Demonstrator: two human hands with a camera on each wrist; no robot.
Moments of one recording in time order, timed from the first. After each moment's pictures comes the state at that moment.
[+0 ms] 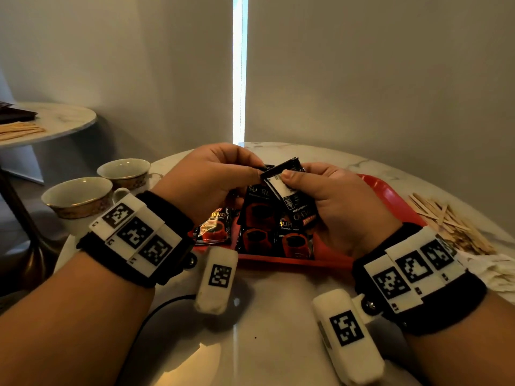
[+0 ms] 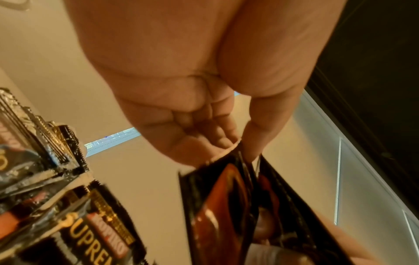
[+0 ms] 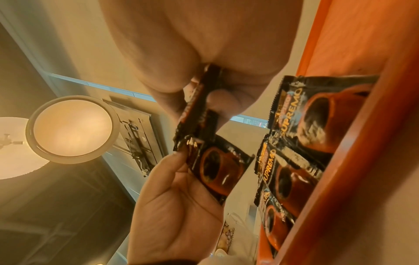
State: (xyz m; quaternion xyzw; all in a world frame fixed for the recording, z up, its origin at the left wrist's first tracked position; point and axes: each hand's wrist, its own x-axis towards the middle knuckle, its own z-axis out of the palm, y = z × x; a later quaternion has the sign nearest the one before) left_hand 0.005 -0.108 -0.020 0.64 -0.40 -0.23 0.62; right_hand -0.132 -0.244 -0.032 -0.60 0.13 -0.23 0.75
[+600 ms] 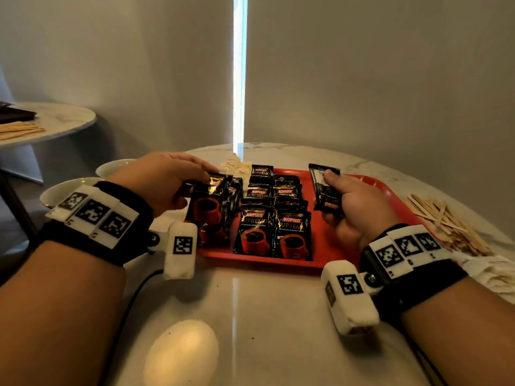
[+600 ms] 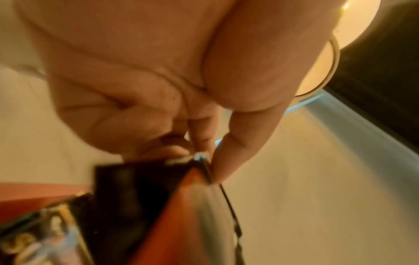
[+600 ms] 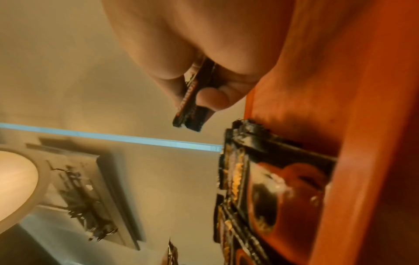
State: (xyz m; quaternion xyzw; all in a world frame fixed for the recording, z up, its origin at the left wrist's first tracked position) left_hand 0.069 -0.084 -0.033 0.71 -0.27 -0.24 0.60; right_hand -0.121 -0.305 -0.059 -0.53 0.29 -0.31 0.73
